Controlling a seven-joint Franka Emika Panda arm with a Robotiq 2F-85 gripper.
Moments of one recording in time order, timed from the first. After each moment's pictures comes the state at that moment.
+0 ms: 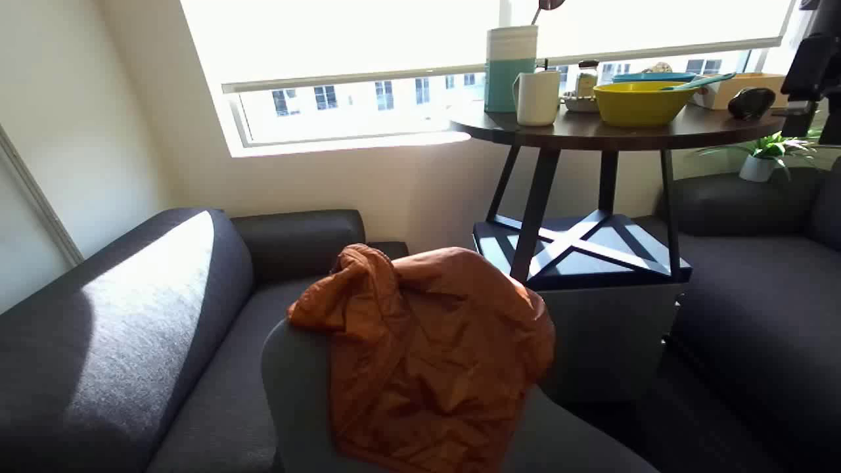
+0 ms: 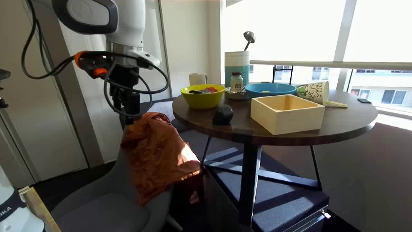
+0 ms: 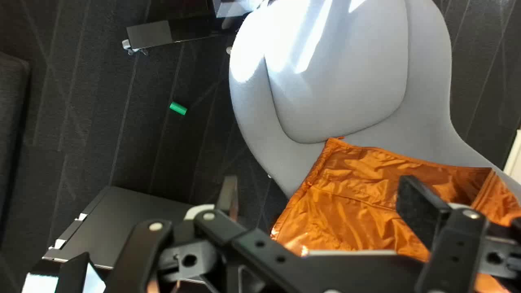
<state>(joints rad) -0.13 -0.51 -0.30 -2.54 0.03 1.86 -0.22</state>
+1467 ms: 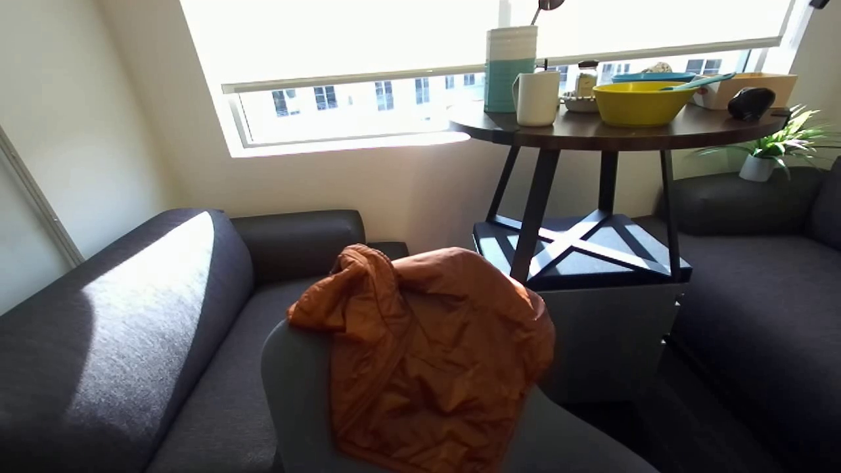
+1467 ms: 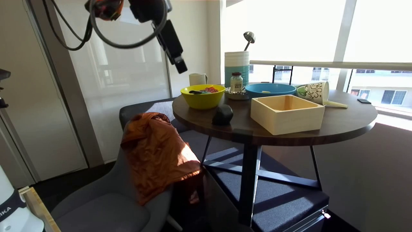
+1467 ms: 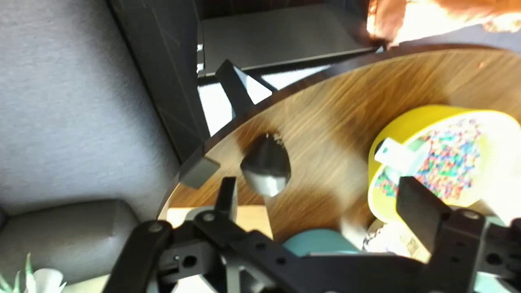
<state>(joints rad) -0.37 -0.51 -0.31 -2.30 -0.01 2.18 -0.02</state>
